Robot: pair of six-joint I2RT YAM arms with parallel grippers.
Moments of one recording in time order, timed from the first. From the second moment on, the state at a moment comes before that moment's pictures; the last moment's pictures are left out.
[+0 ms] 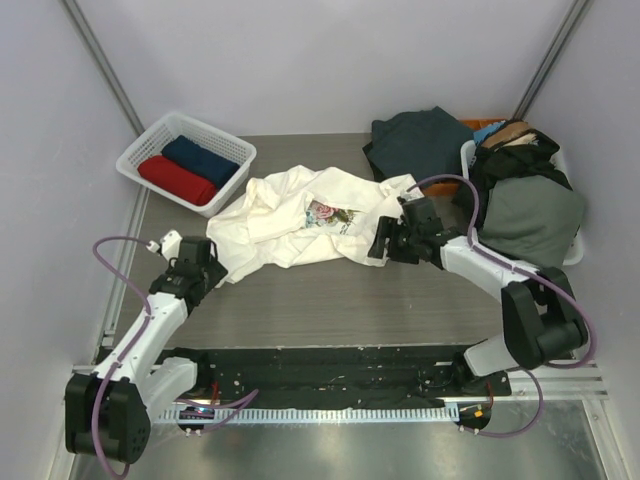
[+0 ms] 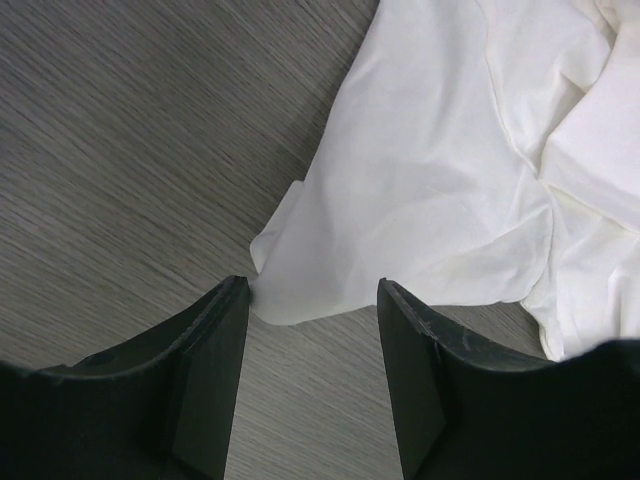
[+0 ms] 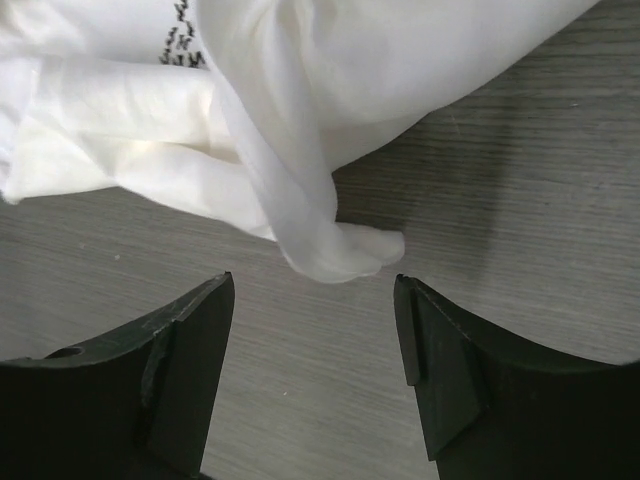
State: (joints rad) left arm -0.16 0.95 0.54 -0.49 -0.36 -0.85; right arm 0.36 1.41 0.81 -0.27 -0.16 0.49
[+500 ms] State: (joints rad) left arm -0.16 0.91 0.52 -0.40 -0.41 -0.81; right arm 0.44 1.53 0.82 -0.25 -0.01 0.50
